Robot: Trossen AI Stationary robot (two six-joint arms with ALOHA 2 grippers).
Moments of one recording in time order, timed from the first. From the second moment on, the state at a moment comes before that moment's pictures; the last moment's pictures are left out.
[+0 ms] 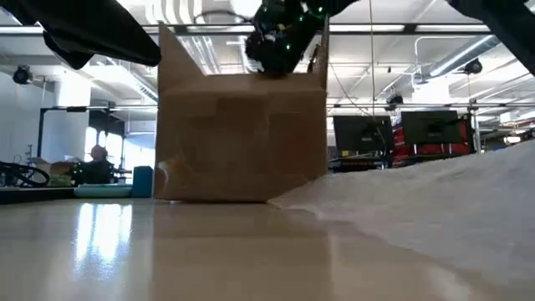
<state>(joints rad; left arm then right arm) -0.78 1.59 0.97 -0.29 -0.88 -0.85 -0.41 2.13 1.99 -0.87 -0.08 -0.29</state>
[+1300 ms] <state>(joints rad) -0.78 1.59 0.97 -0.28 -0.88 -0.85 -0.35 2.03 2.34 -1.07 -0.12 -0.15</state>
